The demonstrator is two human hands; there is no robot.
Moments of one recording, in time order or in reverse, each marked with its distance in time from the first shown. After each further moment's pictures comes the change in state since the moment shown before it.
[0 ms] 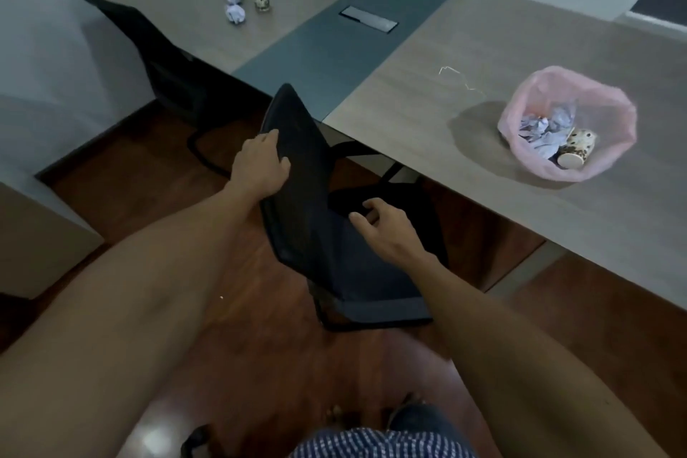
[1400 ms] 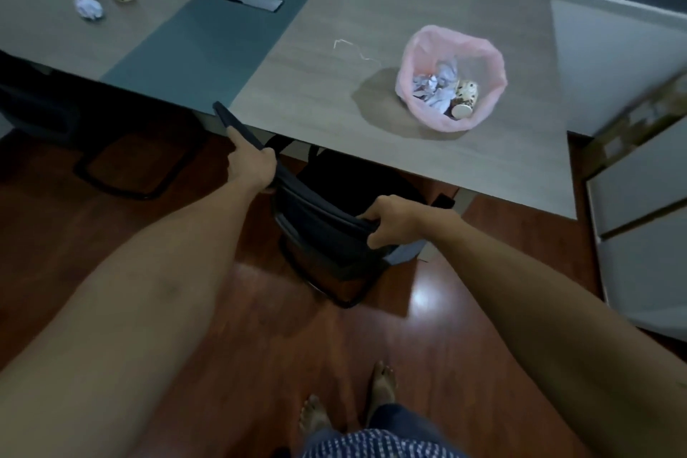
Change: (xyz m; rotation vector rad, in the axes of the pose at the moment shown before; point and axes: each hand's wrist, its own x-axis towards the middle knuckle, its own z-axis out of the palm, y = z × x) left_hand -0.008 0.143 0.060 -0.515 -0.212 -0.300; right_hand -0.066 0.062 -0.126 -0.315 -0.430 0.086
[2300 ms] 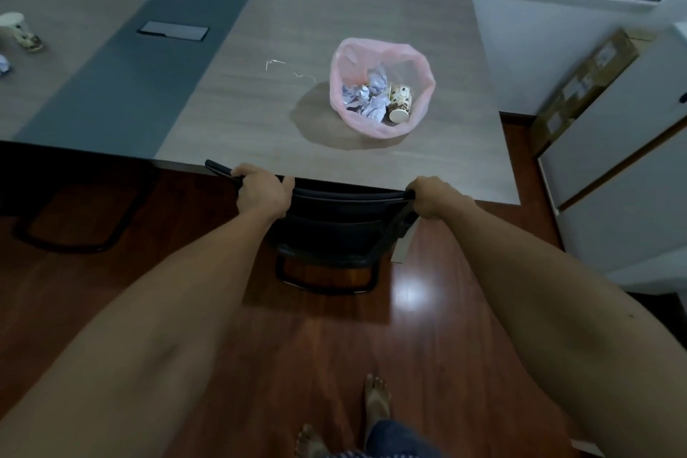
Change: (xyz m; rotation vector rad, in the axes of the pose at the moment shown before) left_hand -0.041 0.082 0.111 0.333 -0.002 0.115; right_hand -0.028 0.176 -0.045 -0.039 0.287 0.545
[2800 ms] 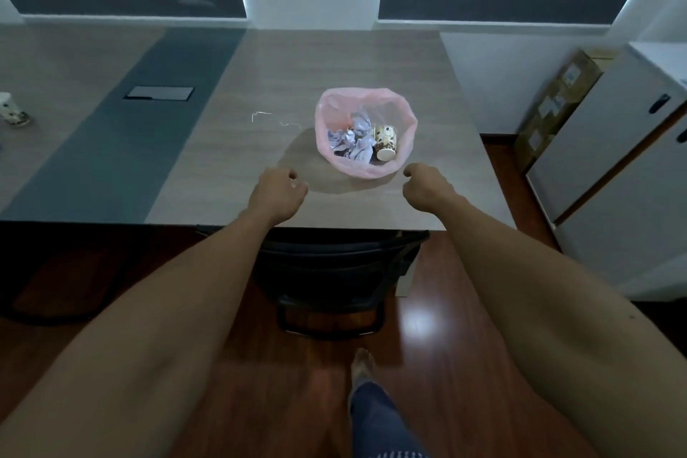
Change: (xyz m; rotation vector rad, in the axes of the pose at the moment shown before) left_hand 0.068 0.075 -0.016 0.007 -0.087 0.565; right_hand 0.037 -0.008 -0.066 0.309 0.330 0.143
